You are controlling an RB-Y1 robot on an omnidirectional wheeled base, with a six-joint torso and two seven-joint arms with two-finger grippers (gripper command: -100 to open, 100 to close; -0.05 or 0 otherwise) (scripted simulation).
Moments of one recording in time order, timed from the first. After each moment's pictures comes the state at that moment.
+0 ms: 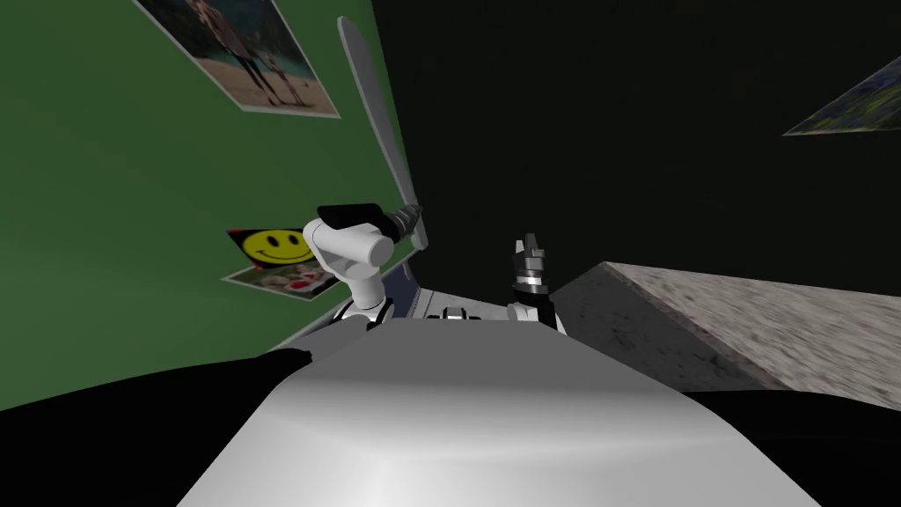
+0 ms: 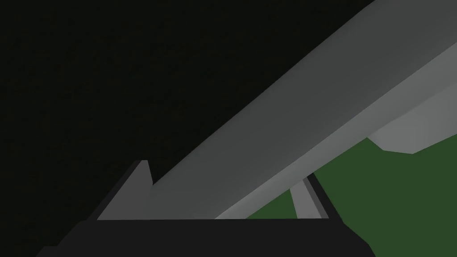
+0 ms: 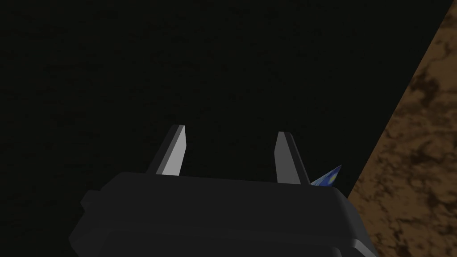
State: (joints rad) left arm -0.49 0.31 0.02 -2.49 0.18 1.54 -0.33; right arm 0.46 -0.05 0.06 -2.26 -0.02 -0.39 0.12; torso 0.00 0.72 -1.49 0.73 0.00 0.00
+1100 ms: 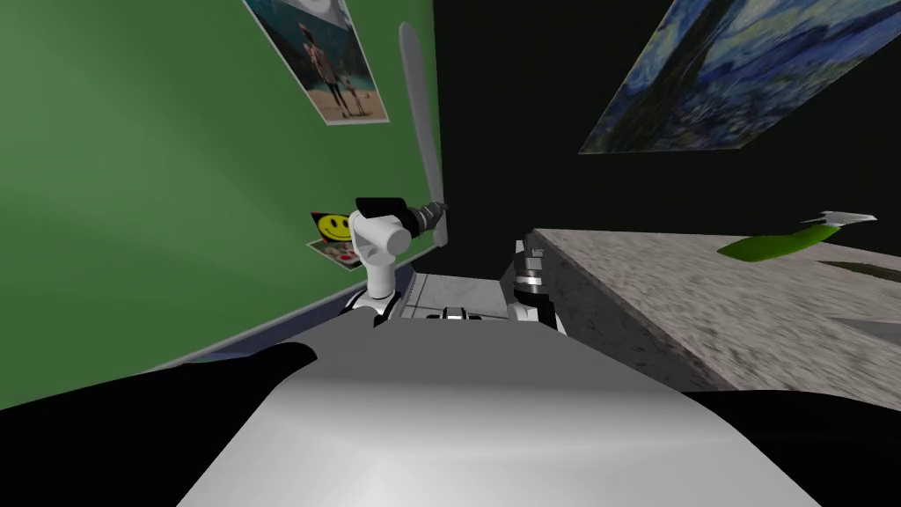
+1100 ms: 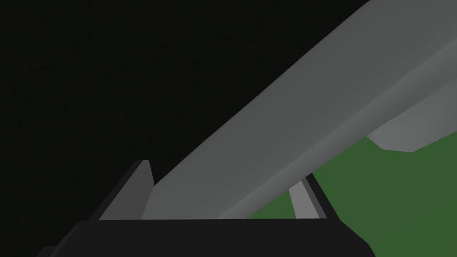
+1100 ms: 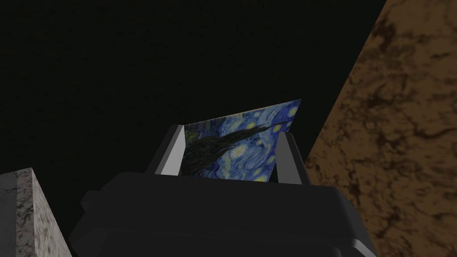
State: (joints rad) left arm -0.59 0.27 -0.07 -2.30 0.37 1.38 -0.41; right arm 0.46 -0.05 0.06 -2.26 -0.02 -0.39 0.12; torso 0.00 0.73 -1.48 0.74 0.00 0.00
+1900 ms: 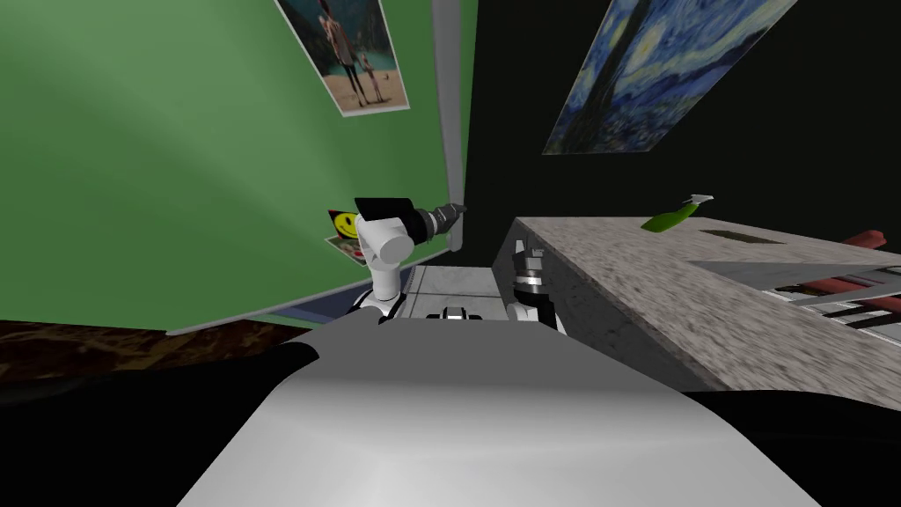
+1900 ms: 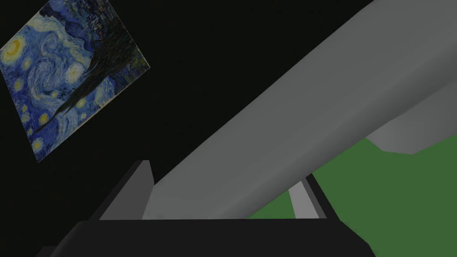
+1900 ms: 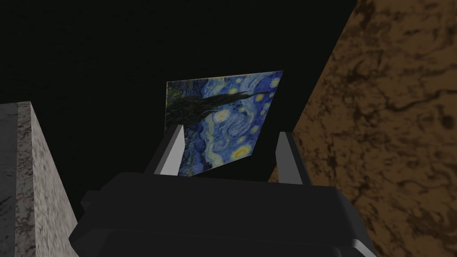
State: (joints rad) left arm -0.60 0.21 -0.14 -2.37 0.50 1.39 -0.44; right arm 0.46 -0.05 0.06 -2.26 -0.02 -0.39 0.12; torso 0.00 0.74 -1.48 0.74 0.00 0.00
